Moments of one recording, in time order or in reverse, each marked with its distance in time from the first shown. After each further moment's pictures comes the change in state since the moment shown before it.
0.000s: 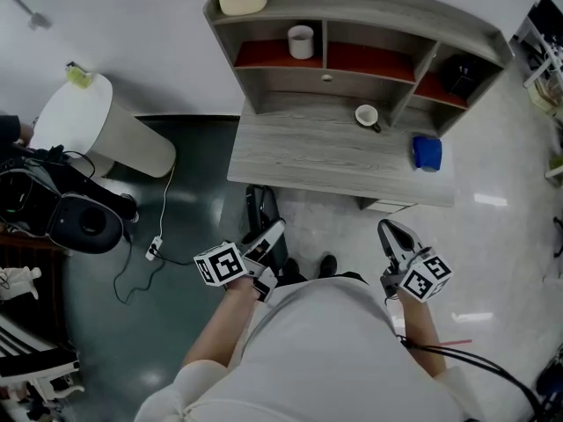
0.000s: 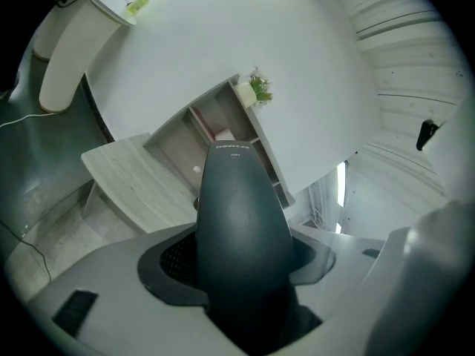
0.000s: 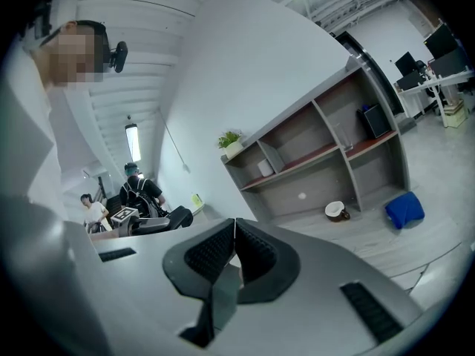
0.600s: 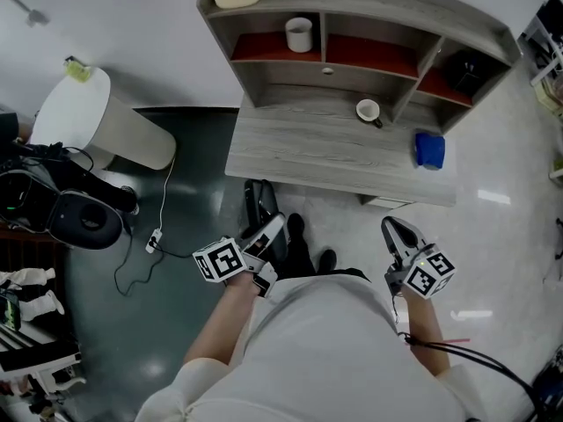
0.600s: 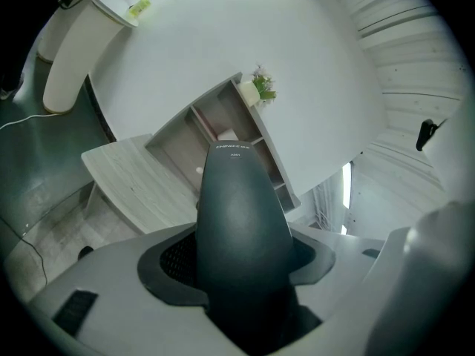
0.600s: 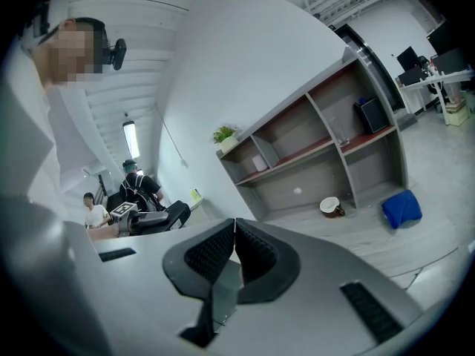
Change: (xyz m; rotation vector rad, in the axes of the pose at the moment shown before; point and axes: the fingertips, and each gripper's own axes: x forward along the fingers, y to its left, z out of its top) left arm 0.020 0.002 0.003 -0.008 -0.019 0.031; right arm 0.001 -0.031 0.000 0.010 0.052 -0.002
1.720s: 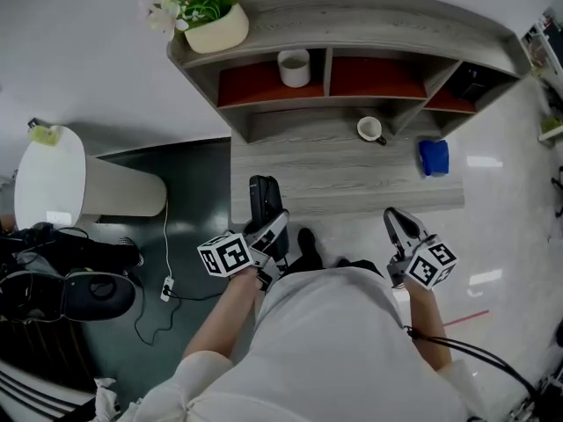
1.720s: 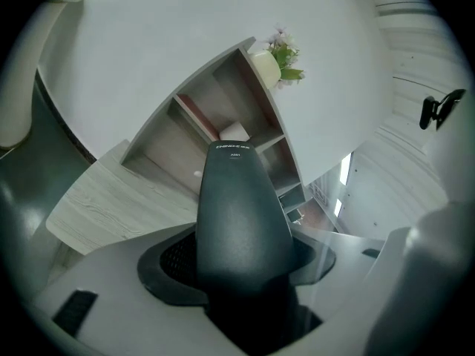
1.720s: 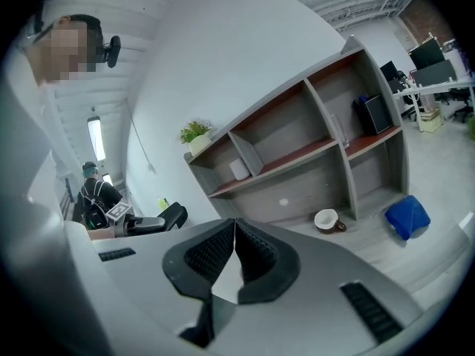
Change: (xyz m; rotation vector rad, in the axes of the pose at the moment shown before) left arm 0.100 0.075 0.151 0.137 0.217 -0.030; right arm 0.143 -0.029 0.049 0.049 -0.061 -0.207
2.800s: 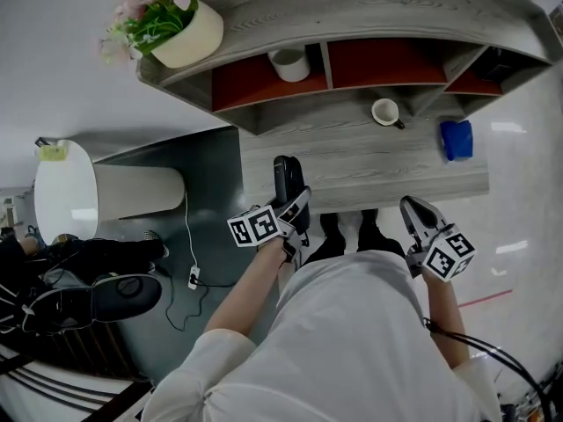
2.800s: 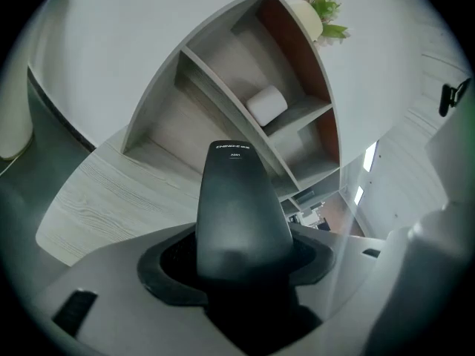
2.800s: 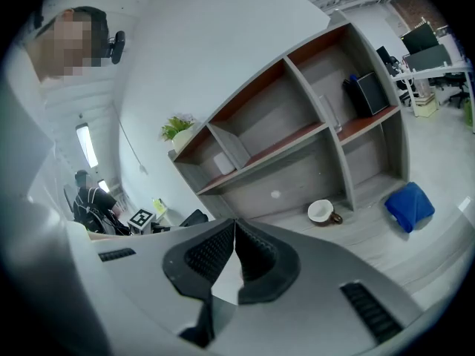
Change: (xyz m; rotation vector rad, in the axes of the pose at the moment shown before) left arm 0.097 0.066 -0.005 -0.018 0.139 0.116; right arm 0.028 -0.045 0.000 0.078 0.061 -0.020
